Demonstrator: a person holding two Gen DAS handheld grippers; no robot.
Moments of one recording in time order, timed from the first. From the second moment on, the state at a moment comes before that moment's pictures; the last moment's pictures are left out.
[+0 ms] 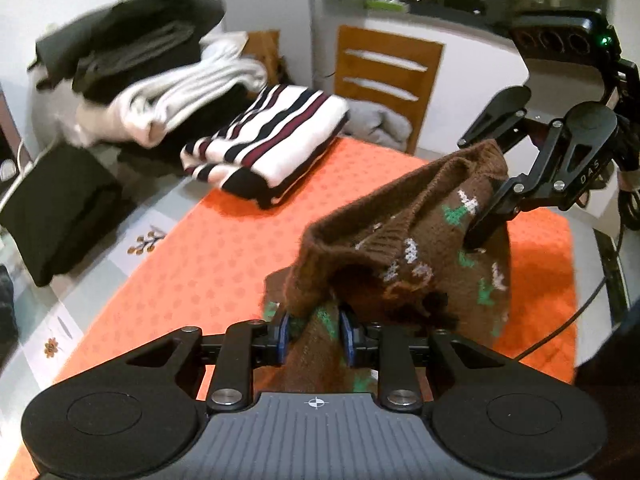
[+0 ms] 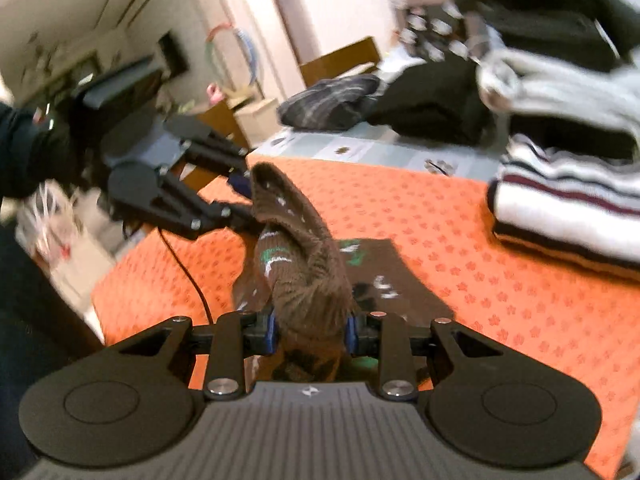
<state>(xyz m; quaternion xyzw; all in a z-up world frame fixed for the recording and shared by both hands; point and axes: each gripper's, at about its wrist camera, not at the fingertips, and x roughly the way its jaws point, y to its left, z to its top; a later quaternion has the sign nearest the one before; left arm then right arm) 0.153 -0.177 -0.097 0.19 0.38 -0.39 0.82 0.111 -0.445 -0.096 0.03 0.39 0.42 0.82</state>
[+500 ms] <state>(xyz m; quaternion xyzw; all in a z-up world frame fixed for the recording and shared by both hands) 0.203 -0.171 -0.150 0.07 0.43 -0.30 0.85 0.151 -0.460 -0.172 0.09 0.41 0.27 0.87</state>
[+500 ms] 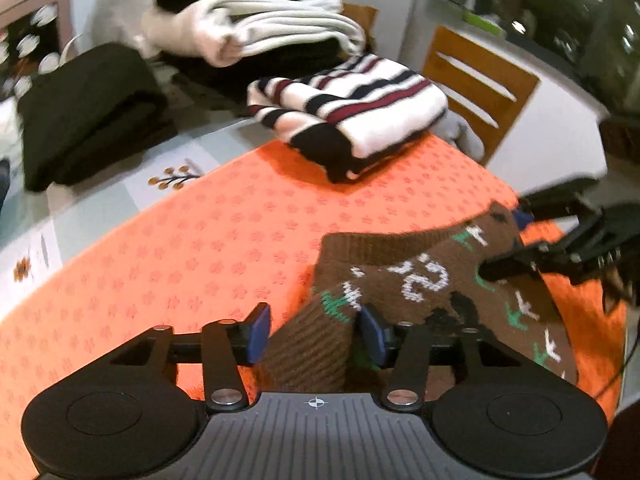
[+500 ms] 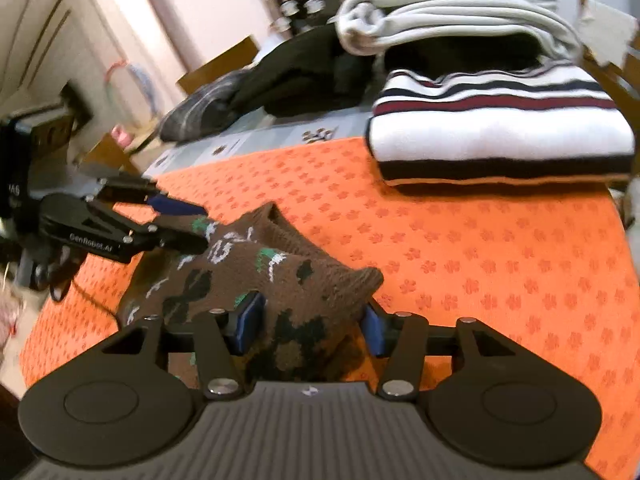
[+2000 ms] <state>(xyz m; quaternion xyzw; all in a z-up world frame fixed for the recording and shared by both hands) 0.093 -0.105 -0.134 -0.19 0.46 -0.16 0.85 0.144 -0.463 -0.107 0.03 0.41 0.28 0.87</state>
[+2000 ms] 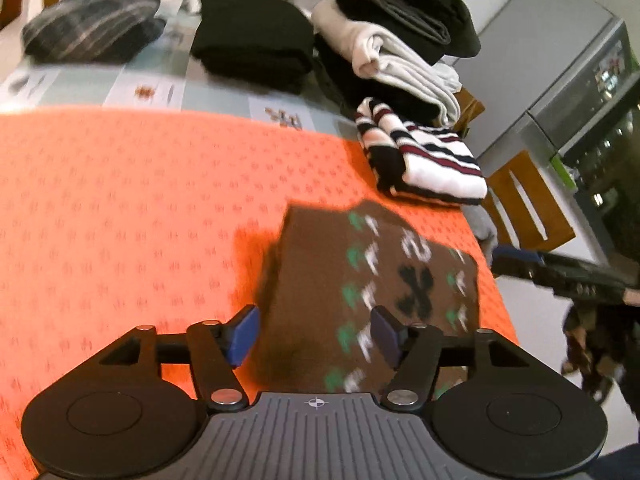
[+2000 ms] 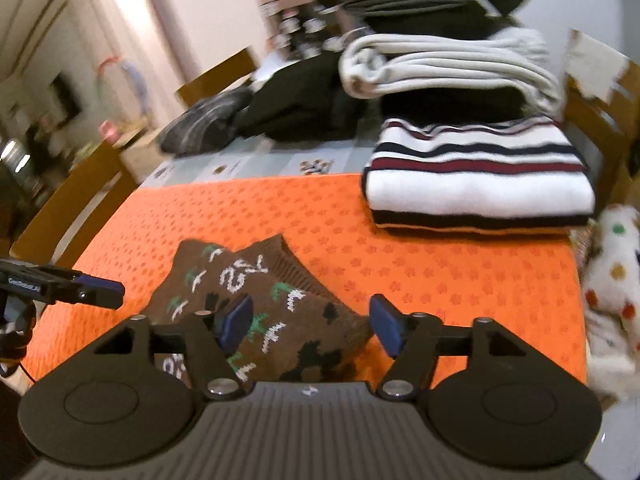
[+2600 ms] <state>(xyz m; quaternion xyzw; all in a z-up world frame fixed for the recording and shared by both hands) 0.062 -0.125 -0.176 -0.28 0.48 -0.14 0.82 0.270 -0.393 -0.143 -0.08 0.53 0.54 0.64</state>
